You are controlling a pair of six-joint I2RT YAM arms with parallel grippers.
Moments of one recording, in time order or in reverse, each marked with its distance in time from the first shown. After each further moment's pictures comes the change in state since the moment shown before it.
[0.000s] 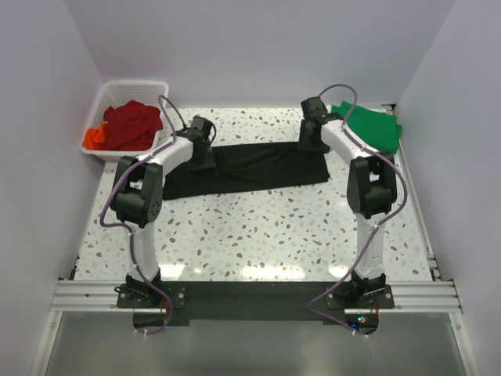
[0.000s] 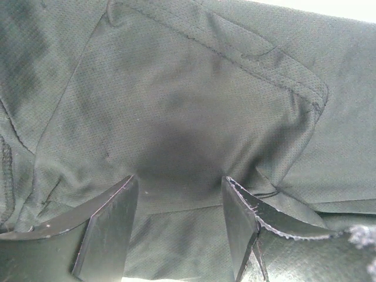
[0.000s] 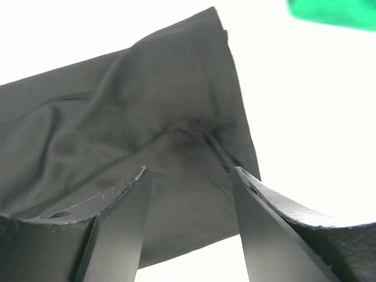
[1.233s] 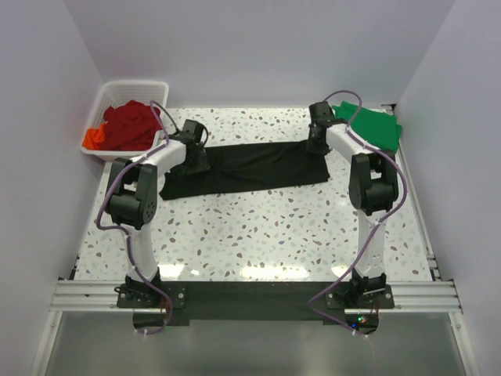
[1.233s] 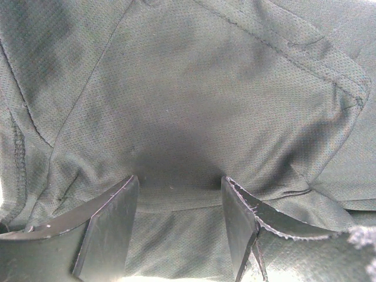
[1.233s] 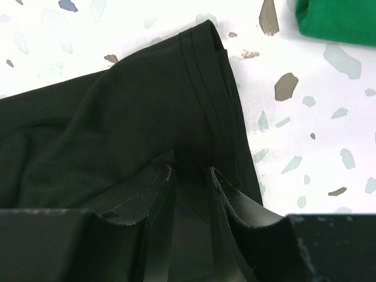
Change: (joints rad) left arm 0.048 -0.041 -0.083 0.035 0.047 0.000; right arm -0.068 0.012 -0.085 0.134 -0.086 -0.034
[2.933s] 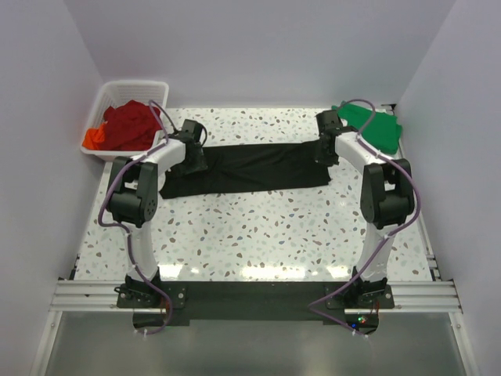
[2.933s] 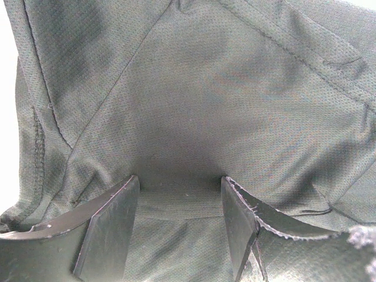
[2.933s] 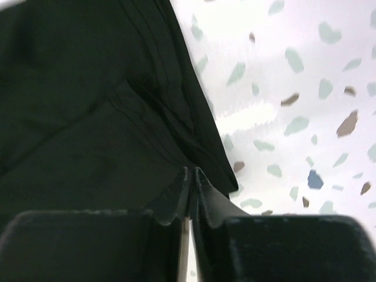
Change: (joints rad) left arm 0.014 0.027 0.018 -0.009 -0.041 -0.002; right arm -0.012 -0.199 -0.212 -0.048 0.058 0.098
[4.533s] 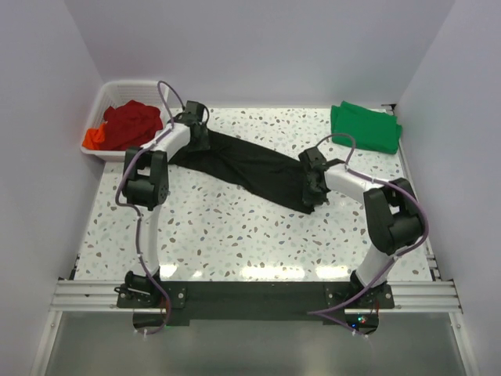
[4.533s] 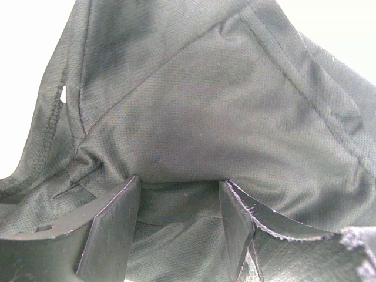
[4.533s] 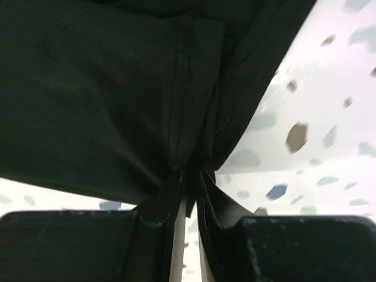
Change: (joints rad) left arm 0.032 0.266 0.389 0.008 0.032 0.171; right arm 0.186 -0.235 -0.455 0.024 -0.122 0.014
